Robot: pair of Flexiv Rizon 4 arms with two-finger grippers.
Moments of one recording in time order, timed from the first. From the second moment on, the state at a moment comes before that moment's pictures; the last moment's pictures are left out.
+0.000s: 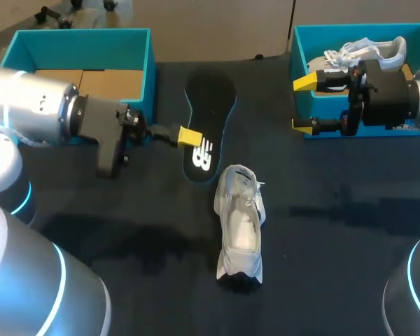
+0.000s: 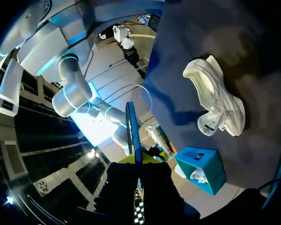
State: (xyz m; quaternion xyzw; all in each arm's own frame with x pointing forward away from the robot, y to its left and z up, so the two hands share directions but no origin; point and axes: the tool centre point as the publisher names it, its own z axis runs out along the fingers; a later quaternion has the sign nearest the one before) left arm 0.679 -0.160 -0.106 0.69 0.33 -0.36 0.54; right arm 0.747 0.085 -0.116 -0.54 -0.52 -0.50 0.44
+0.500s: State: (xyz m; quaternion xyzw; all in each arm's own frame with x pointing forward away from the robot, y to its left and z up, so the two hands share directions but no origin) left arm 0.700 -0.168 -0.125 0.68 0.32 -0.37 0.54; right arm 0.747 0.085 -0.116 -0.54 -0.52 -0.50 0.44
